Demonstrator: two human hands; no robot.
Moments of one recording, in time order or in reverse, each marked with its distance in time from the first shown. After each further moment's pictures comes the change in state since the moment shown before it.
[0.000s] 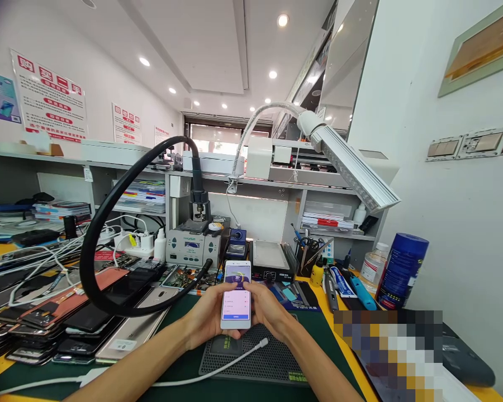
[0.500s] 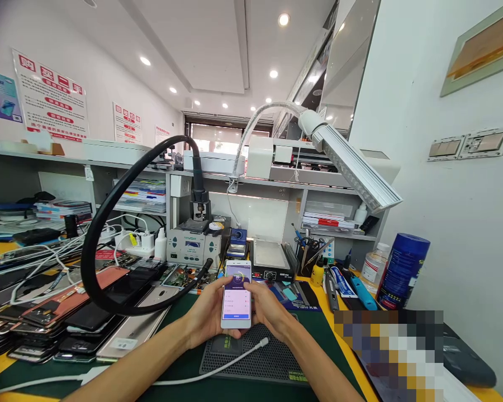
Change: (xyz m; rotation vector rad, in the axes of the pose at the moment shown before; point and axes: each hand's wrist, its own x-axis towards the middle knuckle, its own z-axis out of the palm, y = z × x) left_hand -0.004 0.004 0.003 -0.028 -0.045 0.000; right_hand -0.001 -0.001 0.001 -0.012 0.010 0.014
